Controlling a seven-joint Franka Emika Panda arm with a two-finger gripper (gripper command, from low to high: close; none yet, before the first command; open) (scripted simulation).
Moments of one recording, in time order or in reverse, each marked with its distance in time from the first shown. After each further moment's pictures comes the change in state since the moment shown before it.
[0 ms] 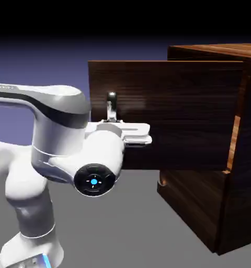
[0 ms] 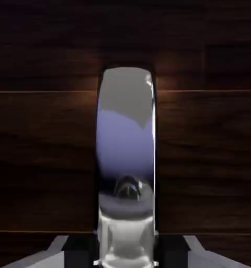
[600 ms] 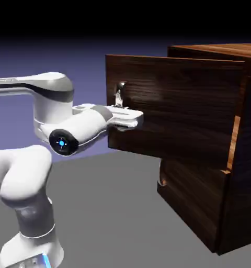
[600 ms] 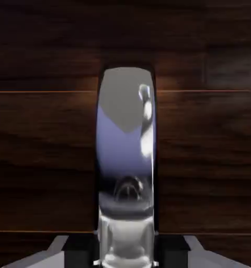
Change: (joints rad) arm -0.262 -0.393 0.649 -0.456 0.553 0.580 0.112
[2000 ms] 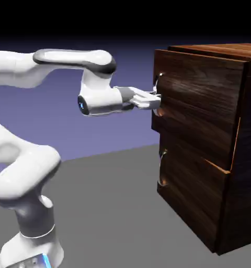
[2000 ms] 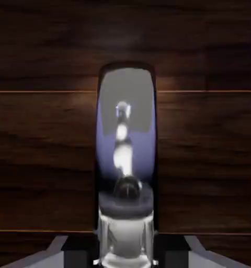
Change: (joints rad) arm -0.210 0.487 1.103 0.501 1.579 0.824 -0.637
